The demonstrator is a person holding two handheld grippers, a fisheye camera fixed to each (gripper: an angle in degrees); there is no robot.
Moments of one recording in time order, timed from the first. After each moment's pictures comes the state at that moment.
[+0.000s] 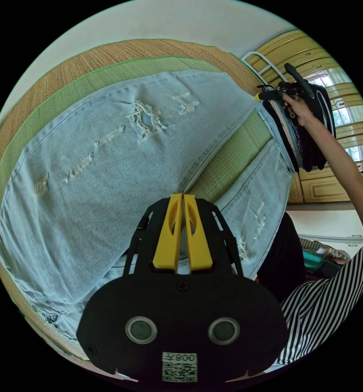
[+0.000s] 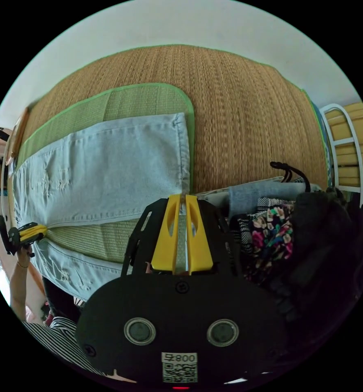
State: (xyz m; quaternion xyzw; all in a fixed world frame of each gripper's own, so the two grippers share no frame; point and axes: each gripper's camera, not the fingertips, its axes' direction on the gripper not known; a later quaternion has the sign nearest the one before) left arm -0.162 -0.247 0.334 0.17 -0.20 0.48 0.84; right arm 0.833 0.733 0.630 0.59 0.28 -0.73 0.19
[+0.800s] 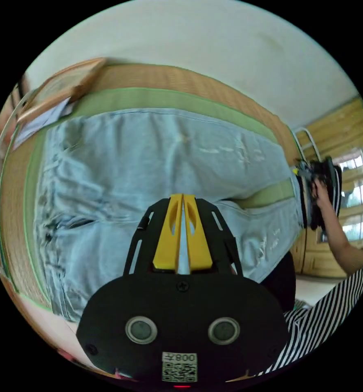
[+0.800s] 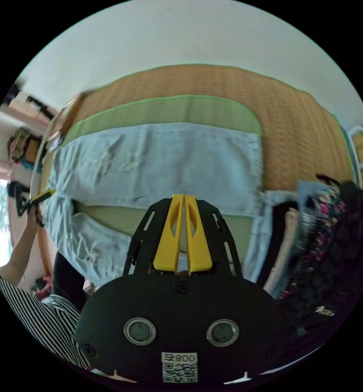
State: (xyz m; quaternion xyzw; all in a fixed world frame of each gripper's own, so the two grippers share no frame) left arm -0.402 -0.153 0.130 0.37 -0.12 0.24 0.89; right arm 0.795 0.590 0.680 0.49 0.25 -0.83 0.11
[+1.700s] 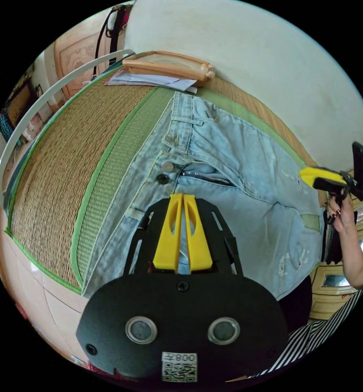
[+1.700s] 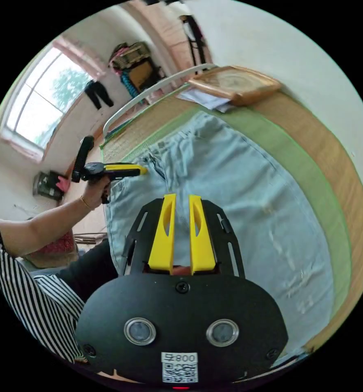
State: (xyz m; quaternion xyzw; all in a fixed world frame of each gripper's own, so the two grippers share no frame) left arm -0.663 -0.006 -0.016 0.46 -0.10 0.13 0.87; right arm 0.822 0.348 1.107 0.25 0.42 -0.86 -0.17
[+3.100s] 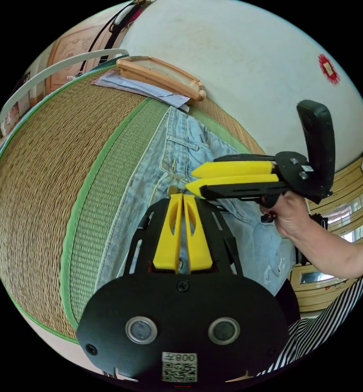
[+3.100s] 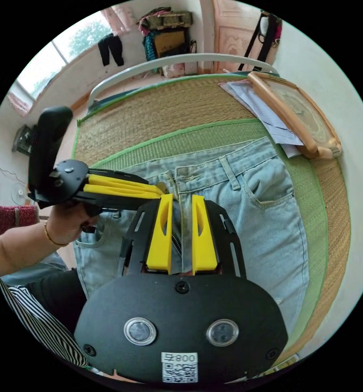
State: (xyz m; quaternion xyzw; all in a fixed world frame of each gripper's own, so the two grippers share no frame) left arm -0.789 0.092 -0.168 0.48 0.02 0.20 0.86; right arm 0.671 0.012 1.298 0.28 0.49 -0.77 -0.29
